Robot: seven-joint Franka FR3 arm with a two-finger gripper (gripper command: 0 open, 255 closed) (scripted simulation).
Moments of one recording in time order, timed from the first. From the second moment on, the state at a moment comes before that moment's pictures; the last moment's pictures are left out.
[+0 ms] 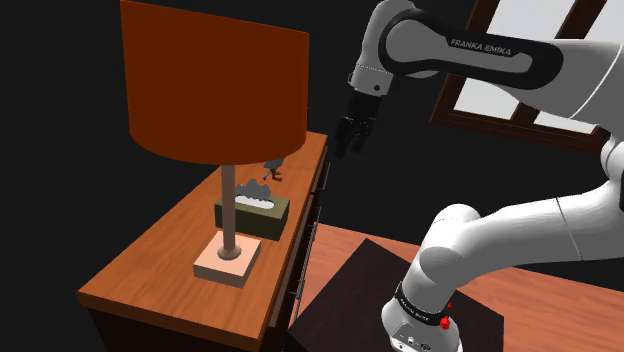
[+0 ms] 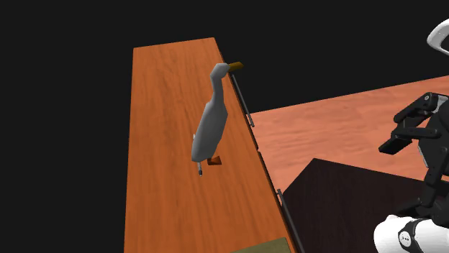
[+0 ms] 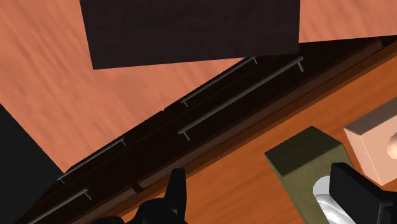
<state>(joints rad) -0.02 -0.82 -0.02 -2.38 0.07 1.59 0.00</state>
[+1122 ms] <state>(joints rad) -0.07 -0.25 -0.11 -1.81 0.09 1.60 0.00</state>
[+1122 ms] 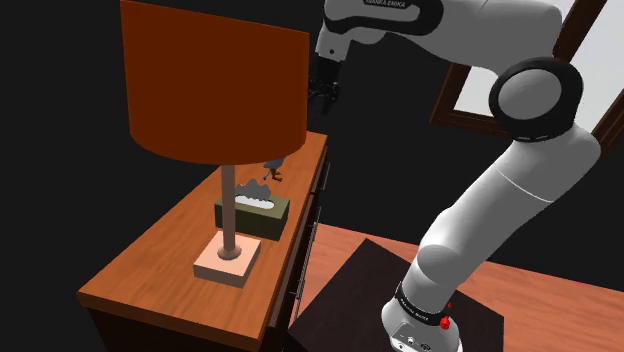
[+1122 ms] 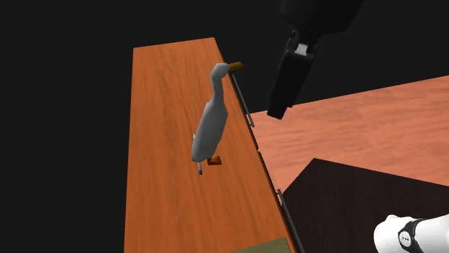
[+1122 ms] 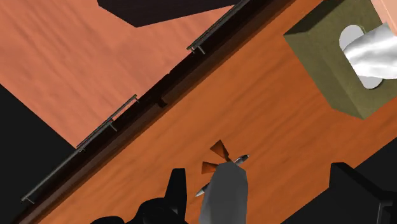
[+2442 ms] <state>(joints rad) -0.10 0.08 -0.16 -1.47 0.15 1.59 -0.01</state>
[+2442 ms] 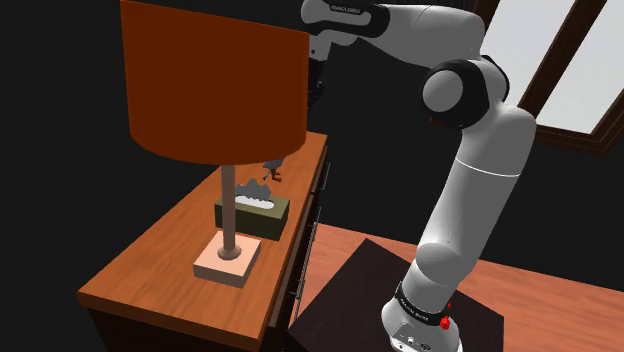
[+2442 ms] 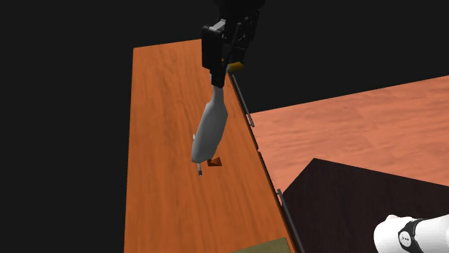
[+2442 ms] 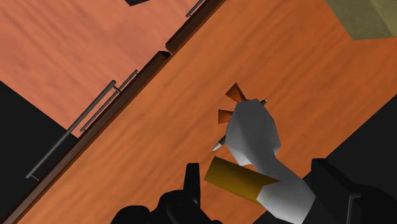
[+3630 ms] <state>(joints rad) -0.11 0.14 -0.17 -1.25 0.16 1.43 0.01</state>
